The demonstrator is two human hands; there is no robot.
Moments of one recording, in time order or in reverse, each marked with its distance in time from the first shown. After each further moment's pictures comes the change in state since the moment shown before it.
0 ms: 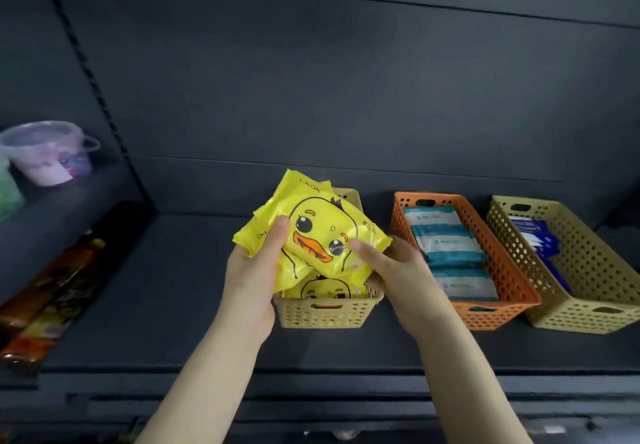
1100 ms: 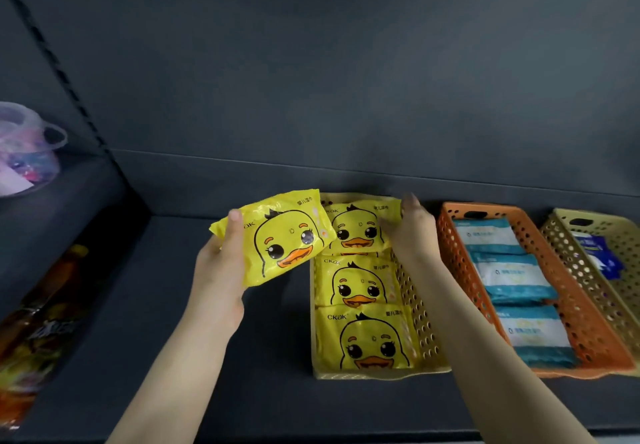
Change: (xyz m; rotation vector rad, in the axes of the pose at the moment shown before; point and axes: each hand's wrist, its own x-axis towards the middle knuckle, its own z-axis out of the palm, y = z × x) left_hand 0.143 0.018 -0.065 0.085 0.160 -0.084; right_hand 0.197 0.023 0.023 -1.039 0.378 -0.078
